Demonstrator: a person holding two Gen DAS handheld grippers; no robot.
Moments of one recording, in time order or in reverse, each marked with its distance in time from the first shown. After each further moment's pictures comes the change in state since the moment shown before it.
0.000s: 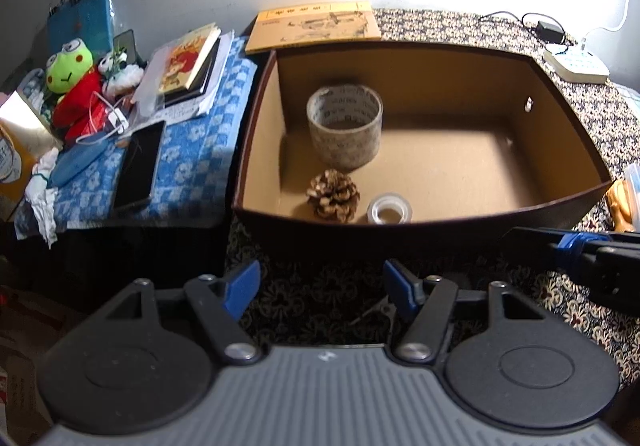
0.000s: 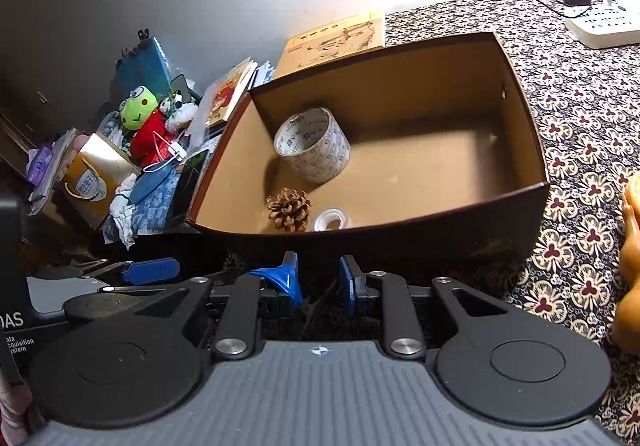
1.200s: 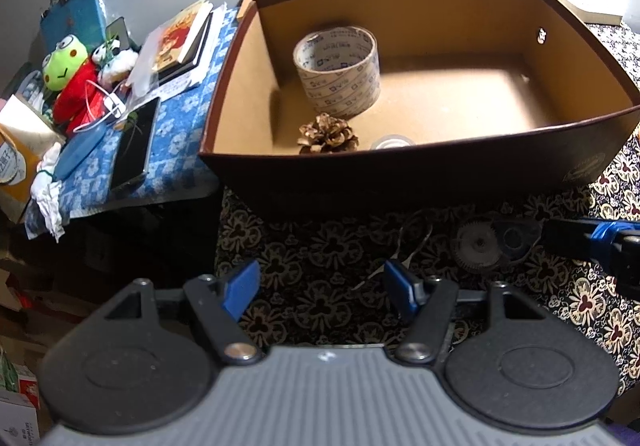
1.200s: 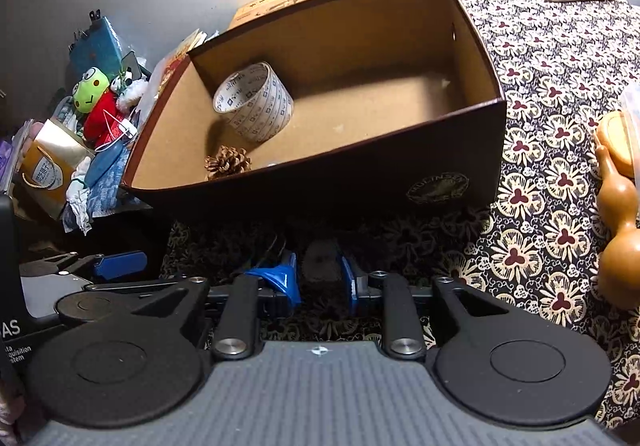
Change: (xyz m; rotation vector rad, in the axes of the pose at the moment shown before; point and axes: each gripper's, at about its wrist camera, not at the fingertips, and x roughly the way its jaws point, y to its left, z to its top) left arm 0.034 -0.024 -0.025 0.085 0.076 0.078; right arm 0.022 -0.025 -0.024 0.058 0.075 -0.105
